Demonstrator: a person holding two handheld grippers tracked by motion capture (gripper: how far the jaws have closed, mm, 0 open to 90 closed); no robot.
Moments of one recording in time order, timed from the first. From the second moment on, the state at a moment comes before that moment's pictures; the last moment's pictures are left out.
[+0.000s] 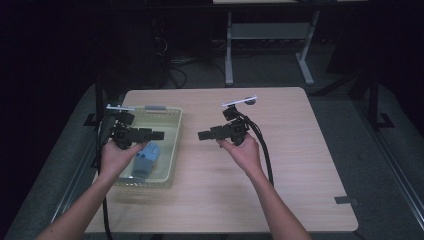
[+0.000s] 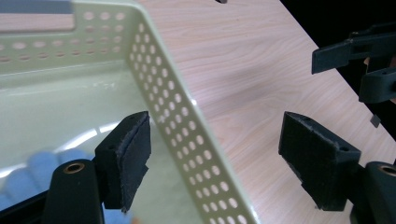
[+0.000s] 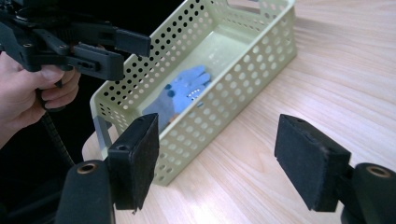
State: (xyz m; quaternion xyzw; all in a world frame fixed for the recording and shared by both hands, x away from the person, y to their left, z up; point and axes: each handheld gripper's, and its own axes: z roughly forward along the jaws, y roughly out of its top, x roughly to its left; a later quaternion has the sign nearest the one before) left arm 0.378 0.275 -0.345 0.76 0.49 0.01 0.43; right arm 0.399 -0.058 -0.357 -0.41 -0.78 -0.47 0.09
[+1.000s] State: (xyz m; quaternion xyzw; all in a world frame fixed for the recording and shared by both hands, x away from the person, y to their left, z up) left arm 0.379 0.210 -0.343 0.77 0.45 -0.01 0.45; right arm 0.383 -0.133 -0.369 -0.45 -0.75 -0.47 0.08
